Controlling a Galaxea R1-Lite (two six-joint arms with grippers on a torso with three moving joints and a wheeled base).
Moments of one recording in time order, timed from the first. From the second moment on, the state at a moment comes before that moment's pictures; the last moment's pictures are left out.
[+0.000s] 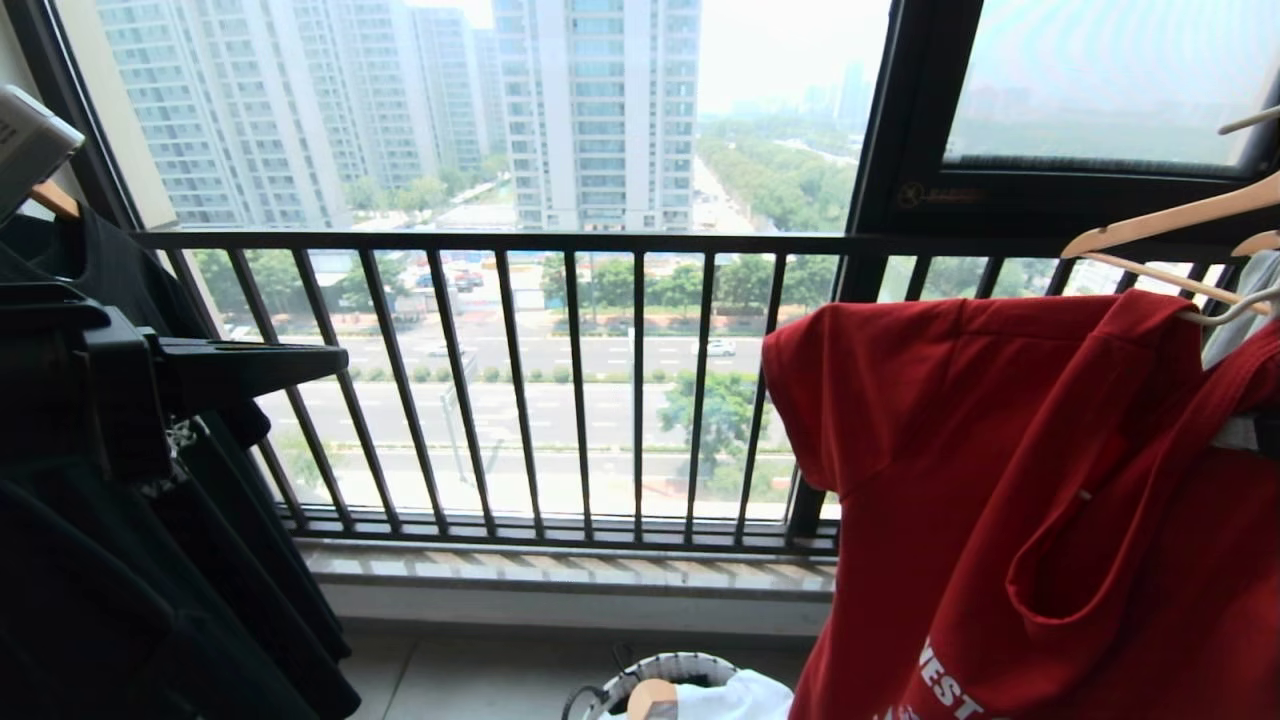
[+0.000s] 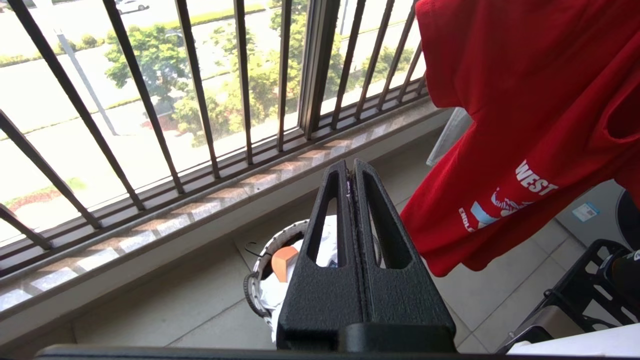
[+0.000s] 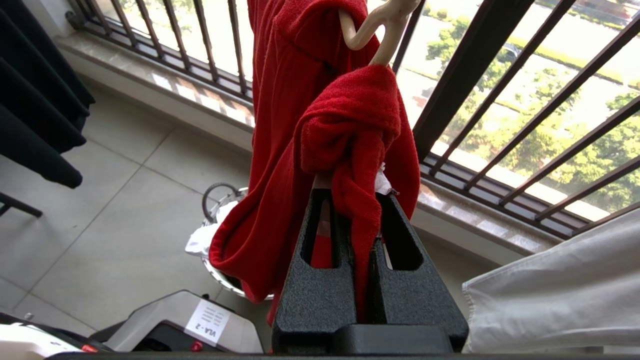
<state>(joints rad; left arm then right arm) -0.17 1.13 -0.99 0.07 -0.54 -0.01 0.36 0.98 -1.06 0.41 -0.03 -0.06</state>
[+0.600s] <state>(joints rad) -0.17 1.13 -0.99 0.07 -0.54 0.00 0.36 0.97 -1.06 0.41 -0.03 -0.06</state>
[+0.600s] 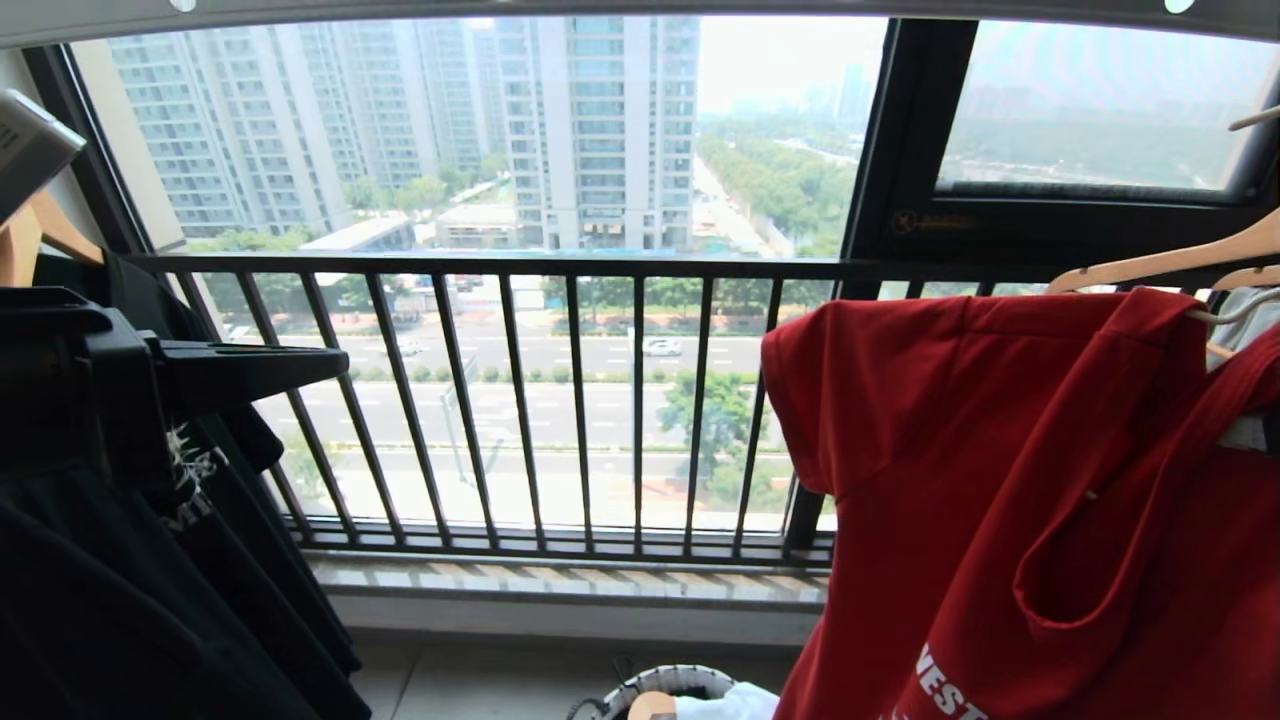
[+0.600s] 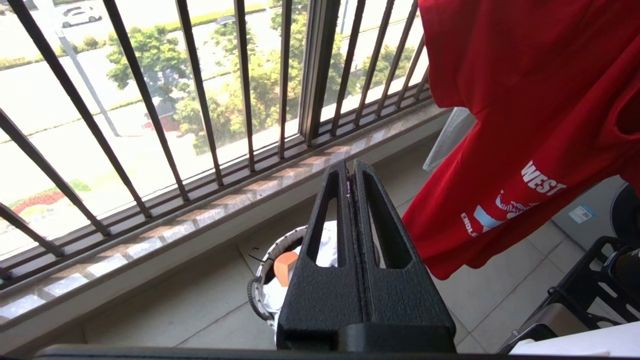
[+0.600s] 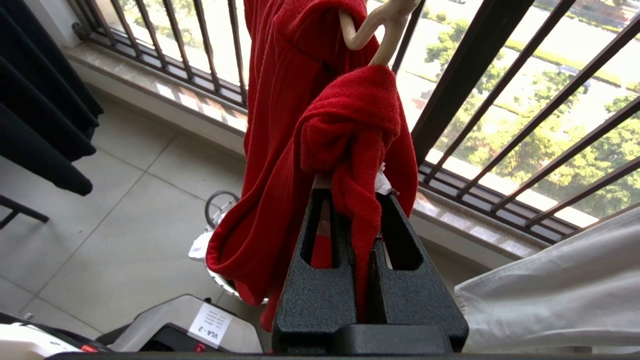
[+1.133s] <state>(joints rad) -0.17 1.13 -0.99 0.07 -0.54 0.00 0.36 0.95 -1.06 0.41 -0.02 -0.06</state>
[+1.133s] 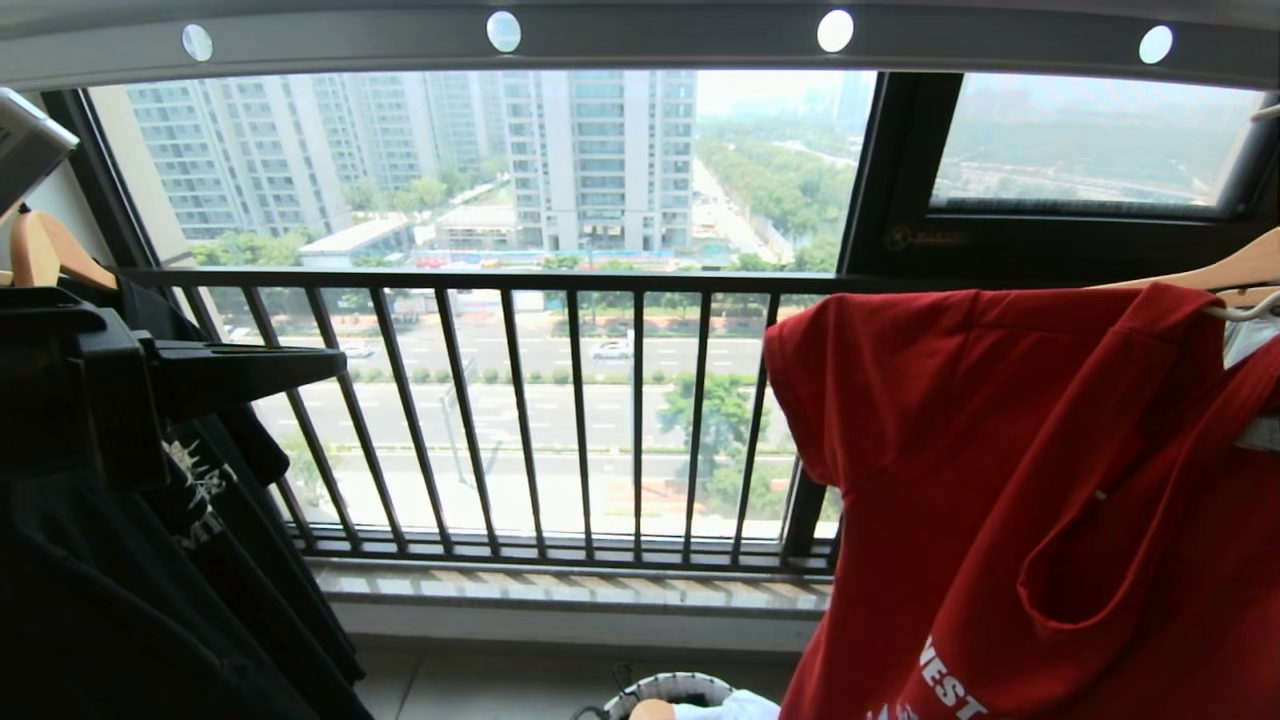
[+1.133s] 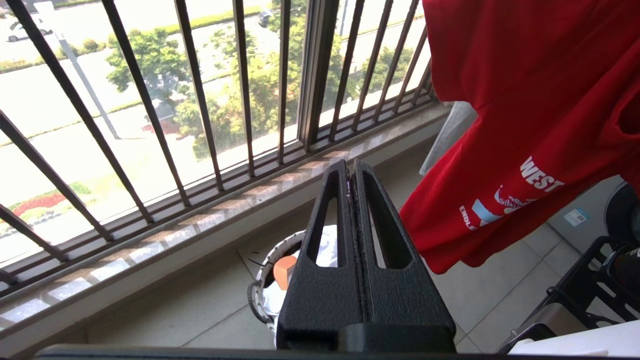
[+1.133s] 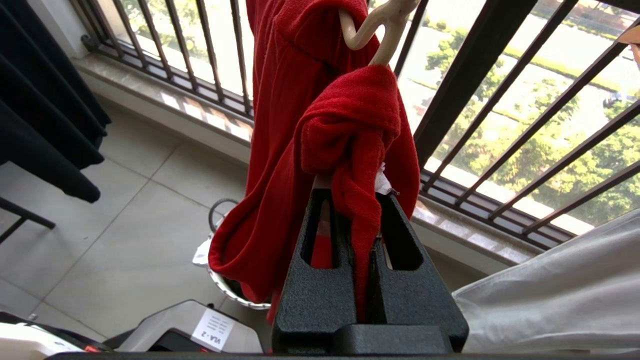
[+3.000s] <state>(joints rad) -0.17 1.13 -0.99 0.06 -0.54 0.00 0.36 0.93 -1.04 0.36 -0.06 -0.06</state>
